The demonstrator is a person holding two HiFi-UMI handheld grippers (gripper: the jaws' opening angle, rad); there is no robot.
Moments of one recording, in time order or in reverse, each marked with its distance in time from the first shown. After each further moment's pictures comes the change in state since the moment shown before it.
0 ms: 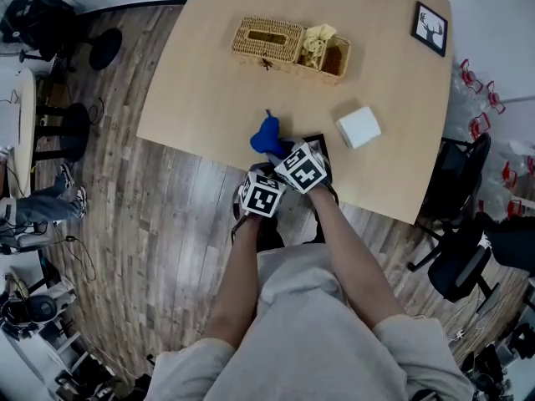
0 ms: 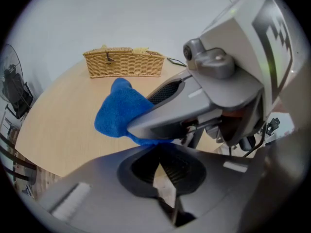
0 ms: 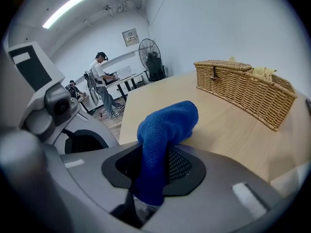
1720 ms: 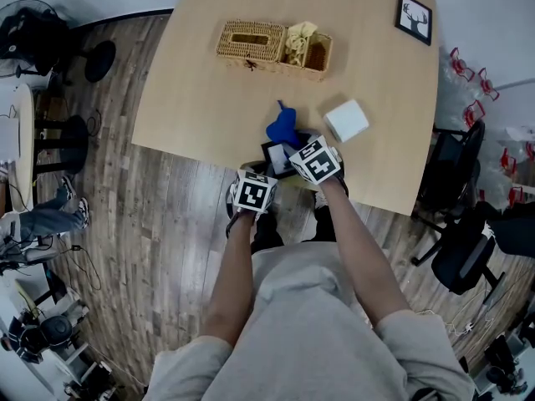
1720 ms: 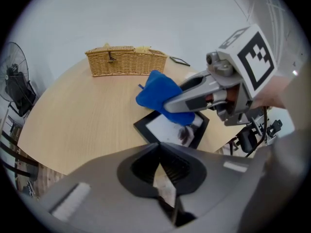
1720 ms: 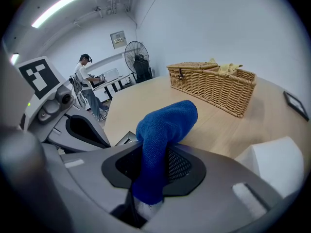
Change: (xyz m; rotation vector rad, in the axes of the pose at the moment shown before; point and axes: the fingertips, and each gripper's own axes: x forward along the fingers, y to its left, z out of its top) left arm 0.001 0.001 0.003 -0.027 0.009 0.027; right arm -0.049 -0.061 -0.027 0.070 -0.013 -0.135
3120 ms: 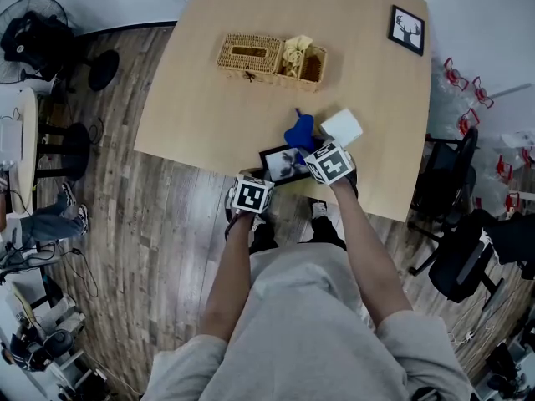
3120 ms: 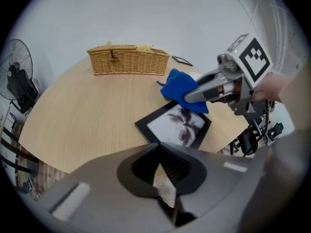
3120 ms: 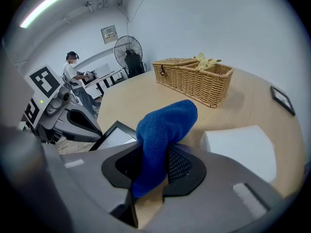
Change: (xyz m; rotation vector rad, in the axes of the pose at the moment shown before) left arm 0.007 0.006 -0.006 -0.007 0.018 0.027; right arm -0.038 -0.043 -0.023 0.053 0.076 -0.072
